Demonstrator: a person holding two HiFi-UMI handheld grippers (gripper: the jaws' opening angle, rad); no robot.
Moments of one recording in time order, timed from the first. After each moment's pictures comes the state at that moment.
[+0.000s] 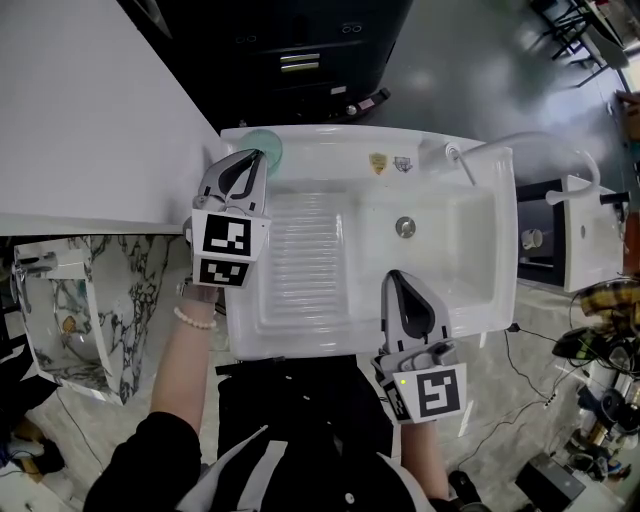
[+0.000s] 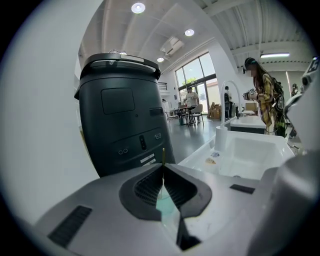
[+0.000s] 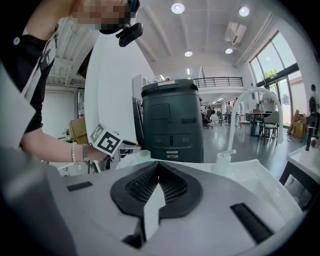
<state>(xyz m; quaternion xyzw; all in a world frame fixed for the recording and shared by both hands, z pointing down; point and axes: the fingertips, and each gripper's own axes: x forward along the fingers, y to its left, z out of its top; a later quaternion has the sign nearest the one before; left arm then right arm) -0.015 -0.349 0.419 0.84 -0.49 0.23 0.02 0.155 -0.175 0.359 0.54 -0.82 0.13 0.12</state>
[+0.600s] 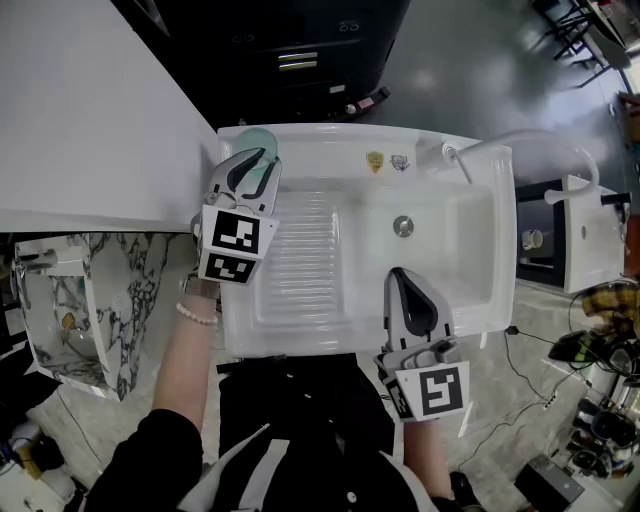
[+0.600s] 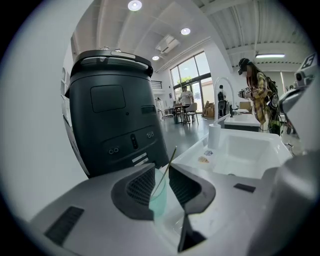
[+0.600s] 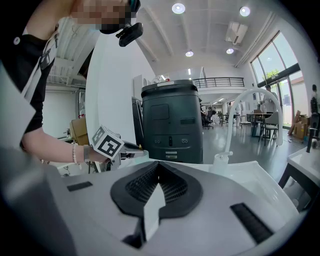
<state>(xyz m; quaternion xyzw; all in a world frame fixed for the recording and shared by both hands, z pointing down) 0.011 -0.346 0.432 0.85 -0.46 0.25 0.03 0.170 -0.179 0.357 0.54 -0.83 0.12 0.12</state>
